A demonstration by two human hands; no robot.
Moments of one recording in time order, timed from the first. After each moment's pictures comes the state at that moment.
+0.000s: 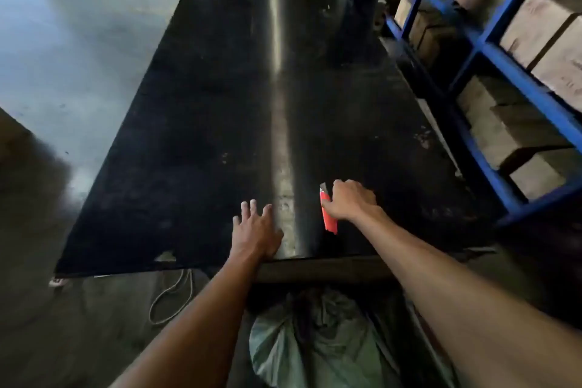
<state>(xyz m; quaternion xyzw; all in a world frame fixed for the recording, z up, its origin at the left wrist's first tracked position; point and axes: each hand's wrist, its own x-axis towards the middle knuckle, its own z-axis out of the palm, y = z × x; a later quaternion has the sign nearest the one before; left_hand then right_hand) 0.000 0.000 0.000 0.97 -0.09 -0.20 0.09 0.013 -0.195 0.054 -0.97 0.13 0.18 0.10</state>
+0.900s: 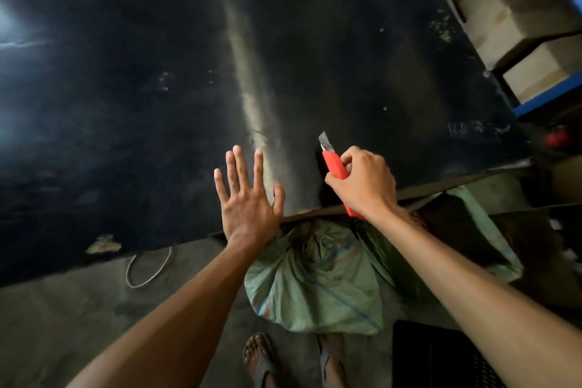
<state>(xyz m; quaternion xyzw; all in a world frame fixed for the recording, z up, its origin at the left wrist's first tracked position) 0.015 -0.008 -0.181 0.99 -0.11 -0.04 0.08 -0.013 -0.196 -0.089 -0.94 0.27 0.04 0.20</state>
